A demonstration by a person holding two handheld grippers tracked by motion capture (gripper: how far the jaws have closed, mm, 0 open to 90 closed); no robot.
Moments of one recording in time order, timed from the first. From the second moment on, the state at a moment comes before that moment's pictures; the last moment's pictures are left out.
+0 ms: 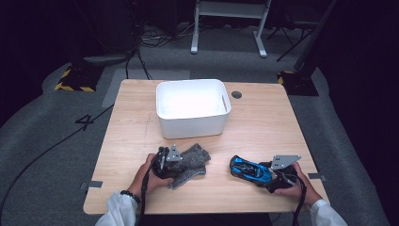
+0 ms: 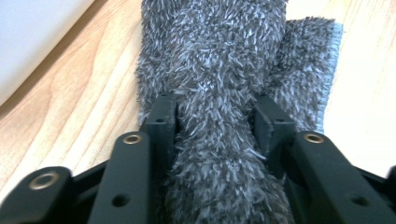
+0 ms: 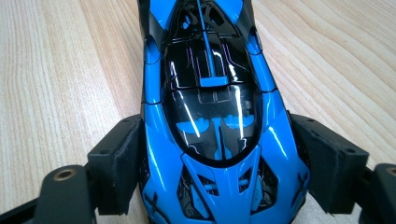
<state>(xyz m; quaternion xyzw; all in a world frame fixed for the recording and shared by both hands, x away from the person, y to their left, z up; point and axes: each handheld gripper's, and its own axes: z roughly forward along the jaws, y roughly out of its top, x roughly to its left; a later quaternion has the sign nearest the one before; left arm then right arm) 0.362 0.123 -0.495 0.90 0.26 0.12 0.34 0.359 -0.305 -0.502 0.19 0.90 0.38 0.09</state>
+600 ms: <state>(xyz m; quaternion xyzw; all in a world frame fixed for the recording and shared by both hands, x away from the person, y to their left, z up) 0.353 0.113 -0.478 0.88 0.23 0.13 0.39 0.357 -0.282 -0.499 0.14 0.91 0.38 0.07</state>
